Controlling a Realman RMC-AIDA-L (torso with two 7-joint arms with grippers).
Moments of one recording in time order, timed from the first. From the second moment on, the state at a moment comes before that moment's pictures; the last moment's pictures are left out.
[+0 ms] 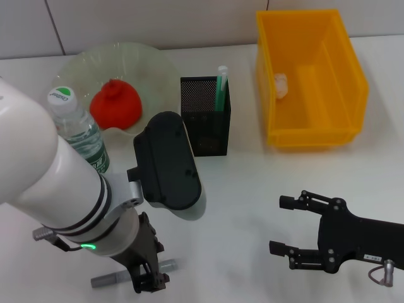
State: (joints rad) left arm -0.52 -2.08 1.98 1.56 2.57 1.56 -2.49; right arm 0.27 2.08 -0.76 -0.44 -1.85 -1.63 0.82
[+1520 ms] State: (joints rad) left arm -0.56 -2.08 2.01 1.46 2.58 1.53 -2.50; right arm 0.27 2.08 -0.76 -0.44 -1.85 -1.64 0.83
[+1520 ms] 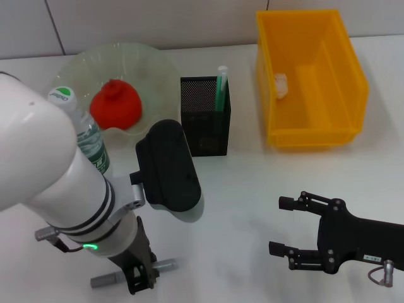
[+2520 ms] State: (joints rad) left arm -0.44 -2.08 1.86 1.90 2.36 1.35 -2.42; right arm 0.24 2.07 -0.70 -0.45 -1.85 -1.65 0.87
